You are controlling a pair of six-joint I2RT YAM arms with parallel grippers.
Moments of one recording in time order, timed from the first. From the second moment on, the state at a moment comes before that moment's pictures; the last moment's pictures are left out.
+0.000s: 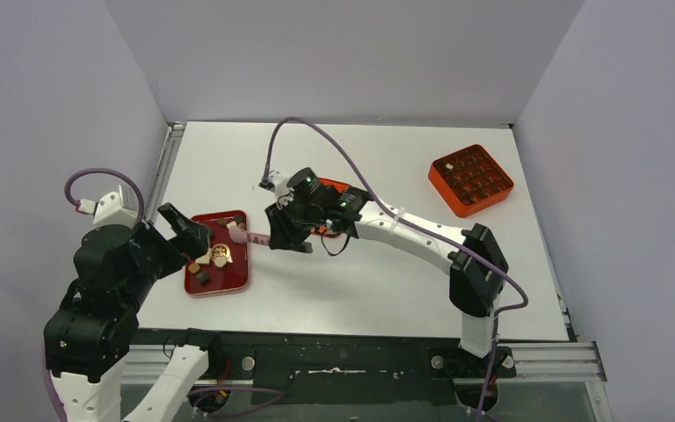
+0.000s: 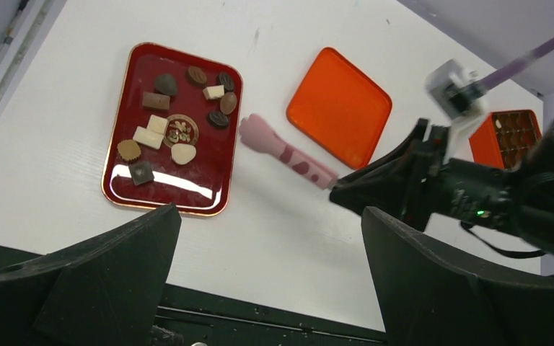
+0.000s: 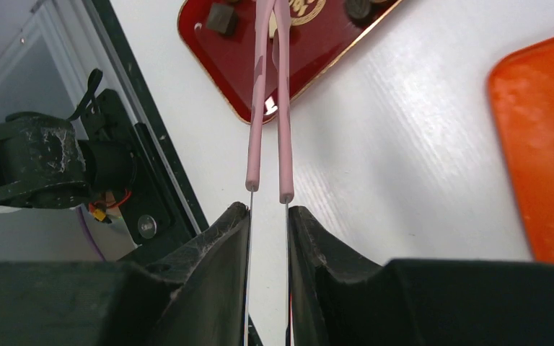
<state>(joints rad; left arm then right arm) -0.17 0.67 1.42 -1.21 -0.17 -0.57 0.99 1.90 1.64 -0.47 -0.33 0.25</state>
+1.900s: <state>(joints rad) -0.18 0.60 1.49 -1.20 -0.23 -0.59 1.20 2.29 2.02 -0.65 0.01 -0.03</state>
